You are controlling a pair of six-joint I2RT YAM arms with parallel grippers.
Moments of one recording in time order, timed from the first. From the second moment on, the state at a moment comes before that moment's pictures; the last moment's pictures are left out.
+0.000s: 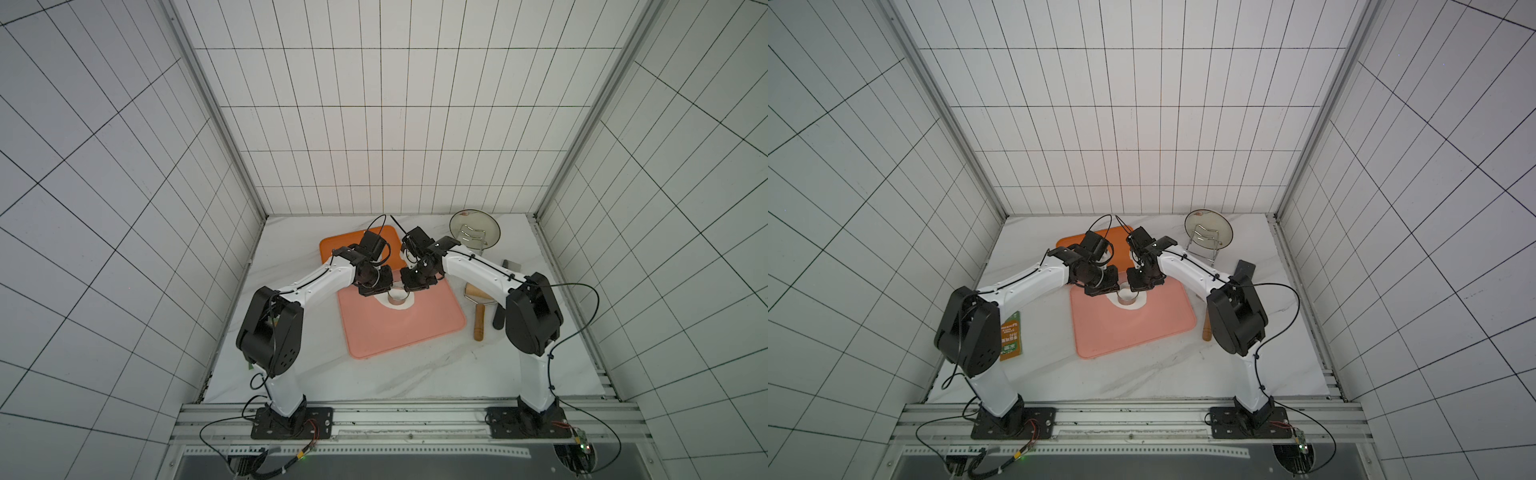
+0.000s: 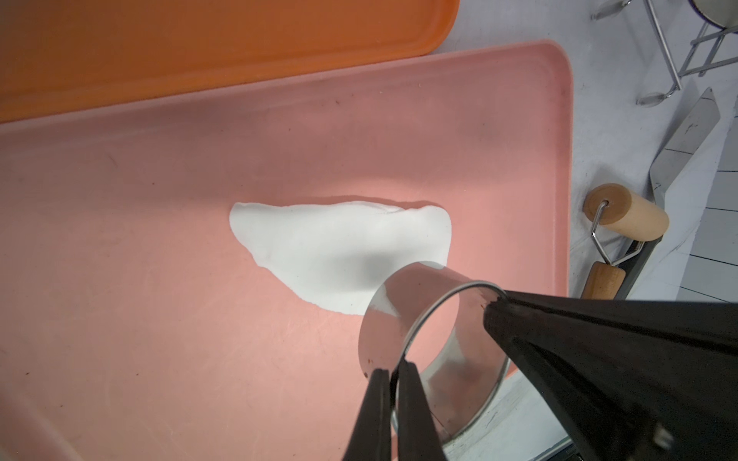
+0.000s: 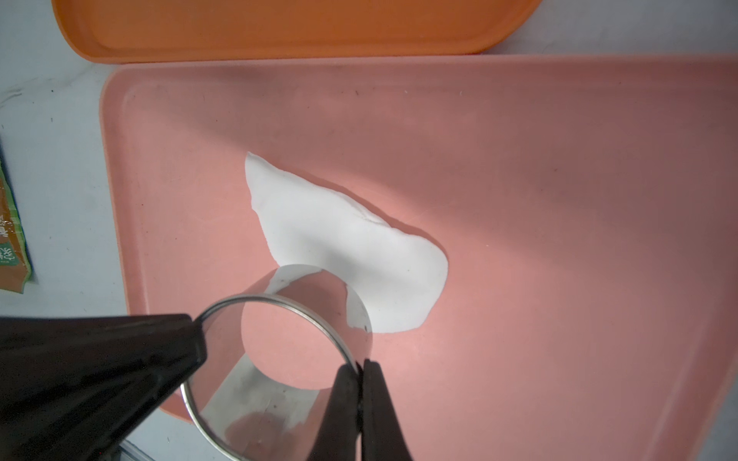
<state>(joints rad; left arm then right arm) -0.52 1.77 1.35 -0.73 0.26 -0.66 0.77 2.01 1.68 -0.90 -0.17 0.33</state>
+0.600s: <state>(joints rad) -0.53 1.84 1.36 -0.70 0.17 -0.61 0.76 2.07 1.68 -0.84 -0.12 0.32</state>
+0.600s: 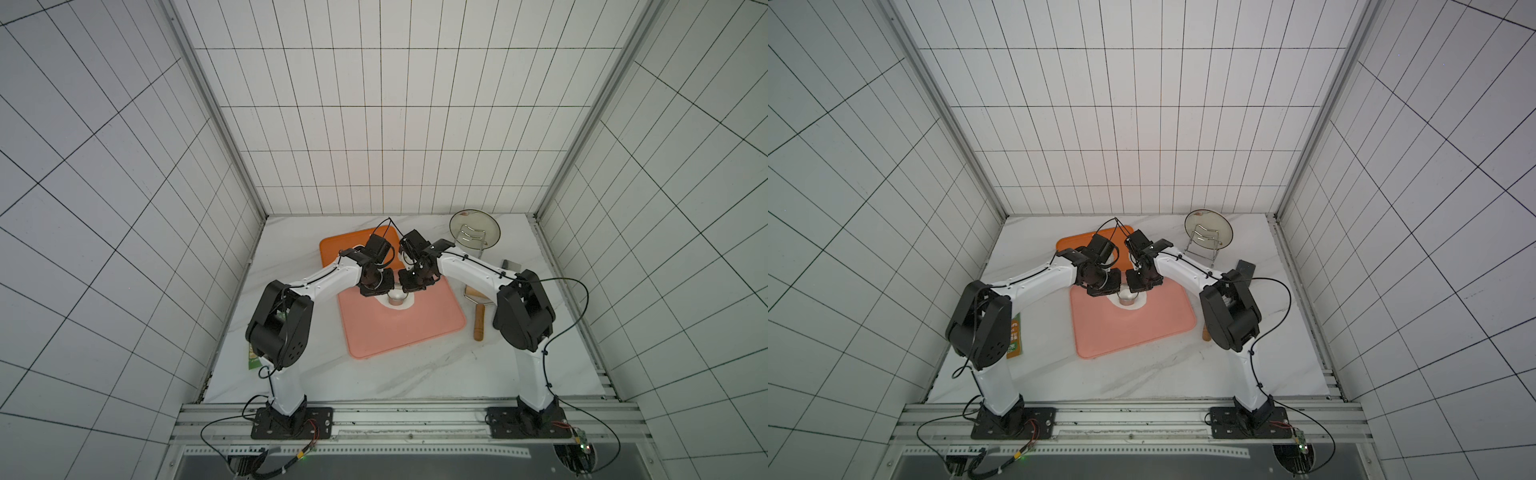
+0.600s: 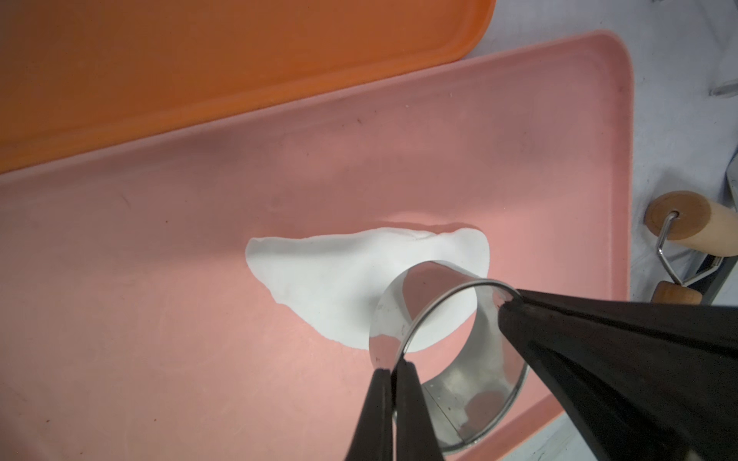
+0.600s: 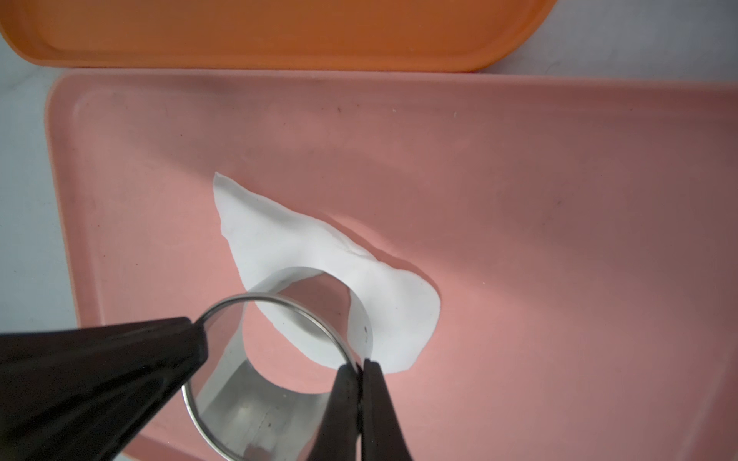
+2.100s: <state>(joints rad) -0.53 1.90 1.35 -0.62 0.13 -0.61 0.74 2.12 1.68 -0.79 -0.13 0.35</state>
